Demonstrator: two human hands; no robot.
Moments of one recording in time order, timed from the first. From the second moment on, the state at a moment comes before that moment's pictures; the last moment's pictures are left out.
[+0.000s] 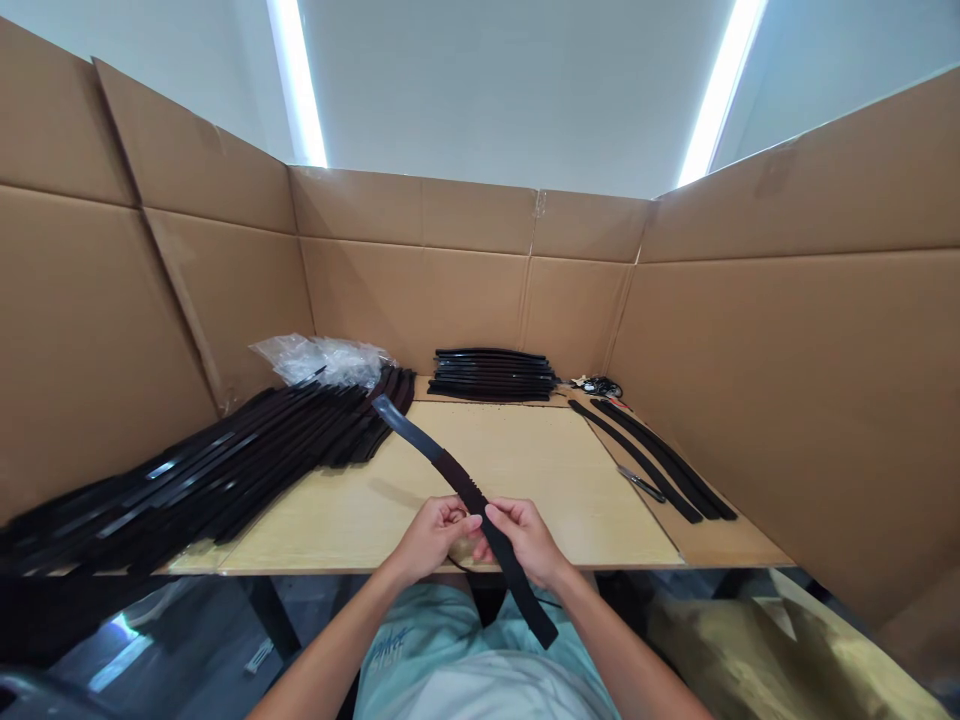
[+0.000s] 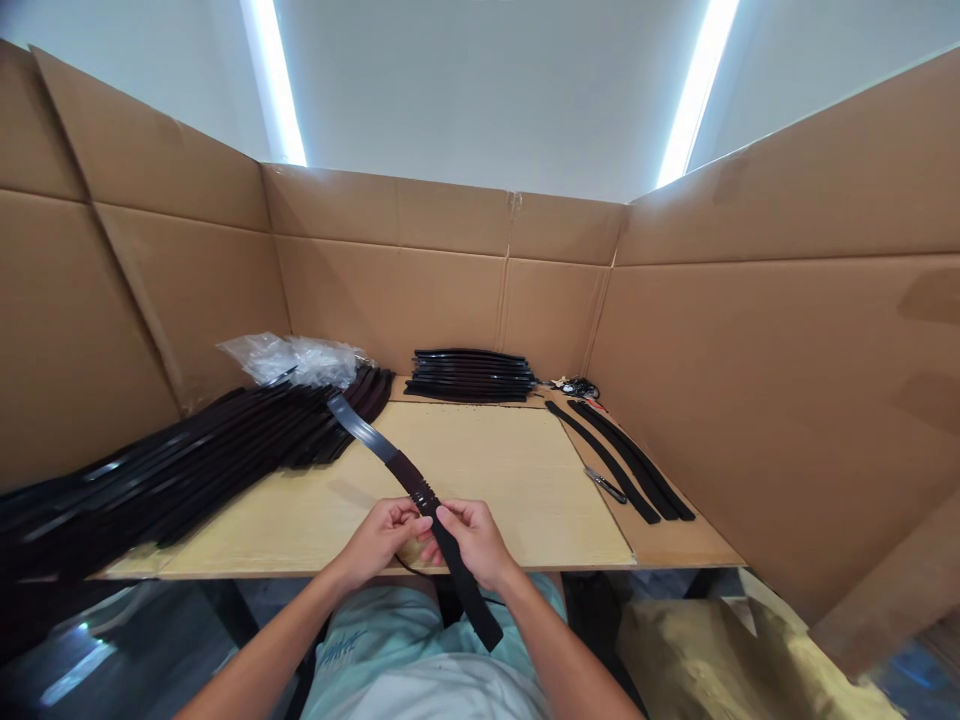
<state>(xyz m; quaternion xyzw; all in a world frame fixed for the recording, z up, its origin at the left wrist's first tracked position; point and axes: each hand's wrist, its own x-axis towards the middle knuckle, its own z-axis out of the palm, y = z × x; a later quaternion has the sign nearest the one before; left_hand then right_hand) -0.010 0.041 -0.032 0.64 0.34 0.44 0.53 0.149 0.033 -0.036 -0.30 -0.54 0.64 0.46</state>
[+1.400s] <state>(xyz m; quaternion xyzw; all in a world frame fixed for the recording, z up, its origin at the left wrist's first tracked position) -0.010 0.039 -0.043 0.63 0.36 0.46 0.51 0.140 0.021 -0.025 -0.36 -0.51 0.65 0.44</state>
